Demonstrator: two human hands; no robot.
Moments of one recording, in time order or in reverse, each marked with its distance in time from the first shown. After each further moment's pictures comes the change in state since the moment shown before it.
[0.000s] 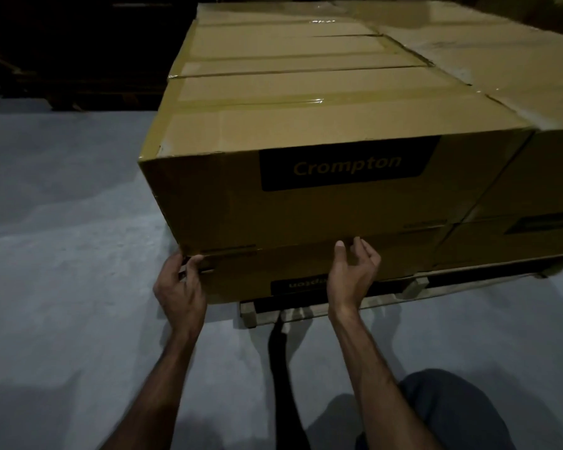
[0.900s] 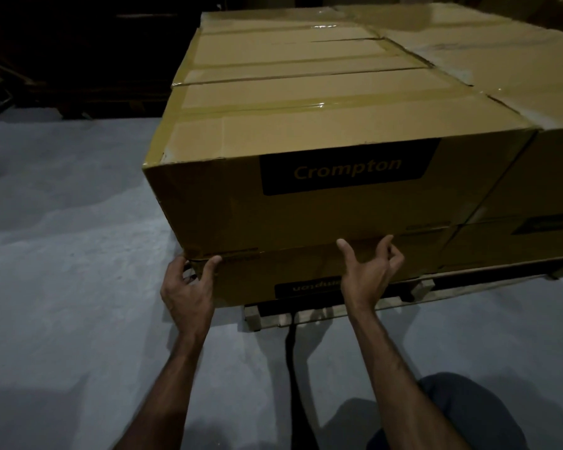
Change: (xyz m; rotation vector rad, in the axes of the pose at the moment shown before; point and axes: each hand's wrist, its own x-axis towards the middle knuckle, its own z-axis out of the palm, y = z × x) left_hand 0.000 -0.004 0.005 0.004 0.011 -0.021; right_hand 0.033 0.012 -0.013 -0.292 0.010 -0.131
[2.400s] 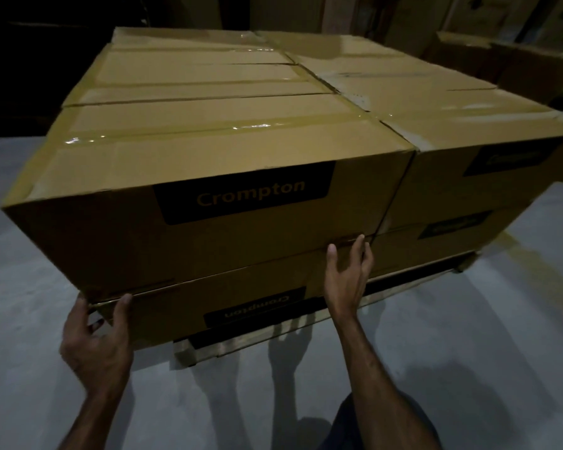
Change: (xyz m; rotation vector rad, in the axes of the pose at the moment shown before) left_hand -0.010 -0.006 0.008 0.086 -0.027 0.081; right_hand 0.084 0.037 -0.069 -0.172 0.045 -0.080
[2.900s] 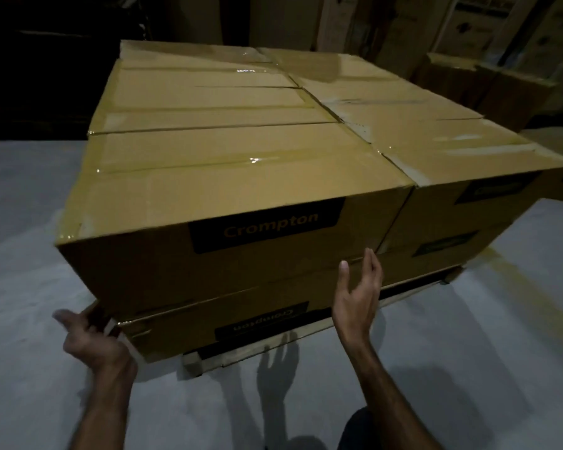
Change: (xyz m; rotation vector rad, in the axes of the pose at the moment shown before) left_hand 0.052 0.046 -0.003 -0.691 0.260 -0.715; right_hand -0.034 -0.065 -0.039 0.038 0.069 -0.121
